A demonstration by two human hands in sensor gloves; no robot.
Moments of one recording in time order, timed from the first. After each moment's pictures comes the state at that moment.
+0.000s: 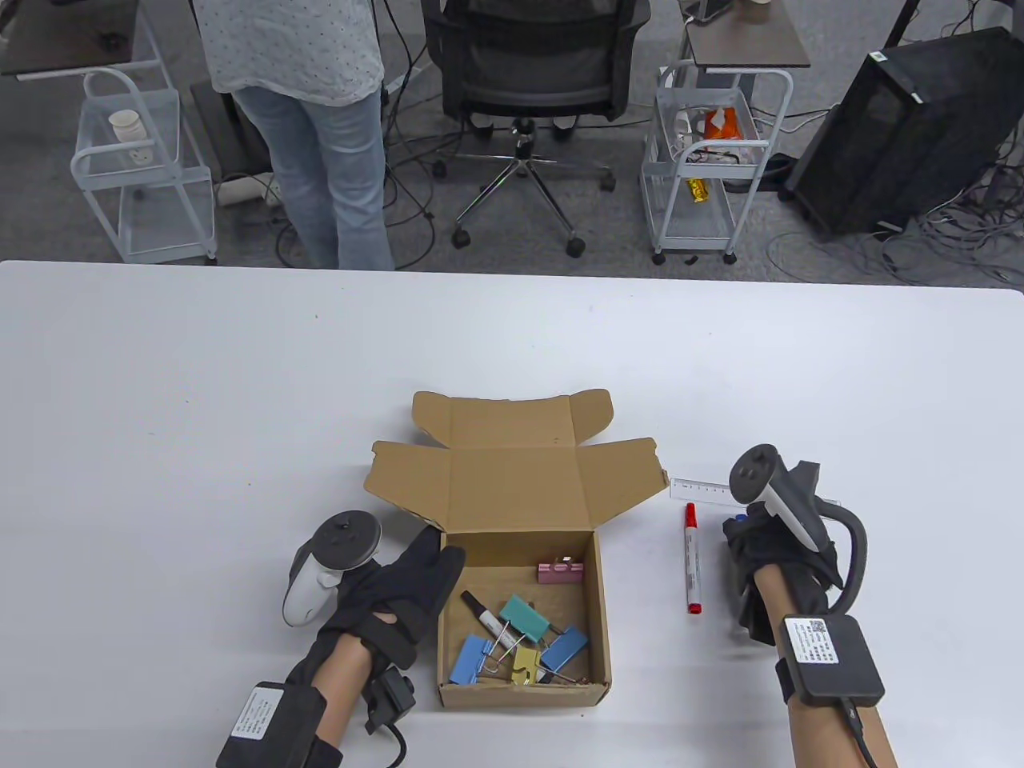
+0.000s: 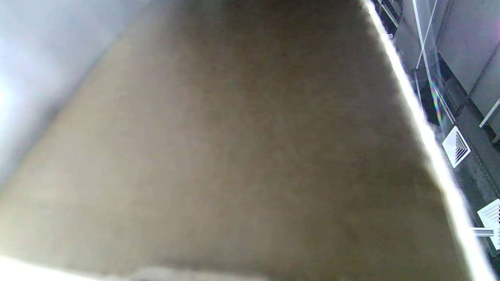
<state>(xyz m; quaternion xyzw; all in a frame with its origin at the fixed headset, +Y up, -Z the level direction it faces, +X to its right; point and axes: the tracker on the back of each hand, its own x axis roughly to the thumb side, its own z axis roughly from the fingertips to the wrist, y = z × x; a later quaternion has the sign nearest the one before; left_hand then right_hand) -0.170 -0.744 -0.276 -0.32 -0.15 0.55 0.76 0.266 -0.707 -0.349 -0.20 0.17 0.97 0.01</state>
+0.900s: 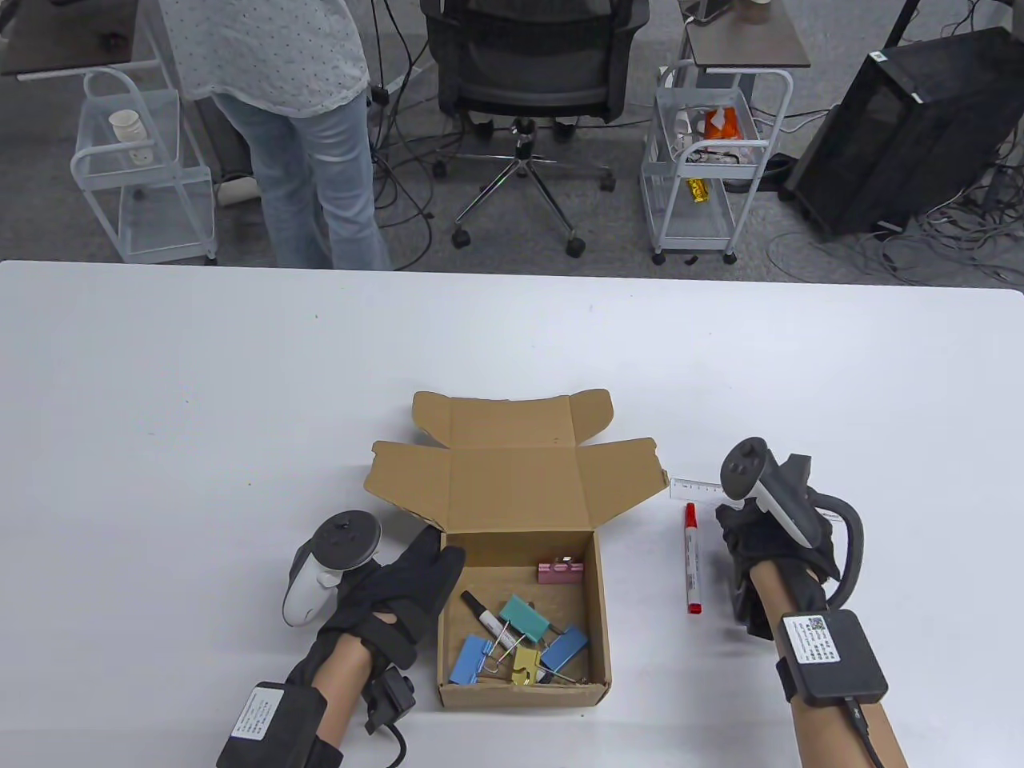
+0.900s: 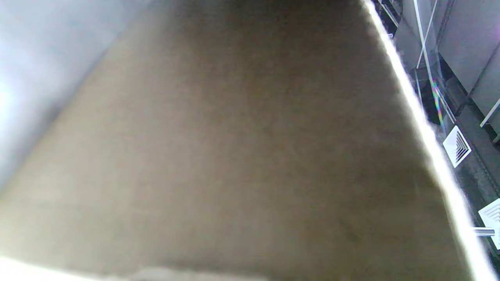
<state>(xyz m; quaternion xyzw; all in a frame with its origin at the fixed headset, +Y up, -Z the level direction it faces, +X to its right) -0.170 -0.744 -0.276 -0.32 -0.15 0.55 0.76 0.251 -0.679 -0.342 -0.18 0.12 0.98 0.00</state>
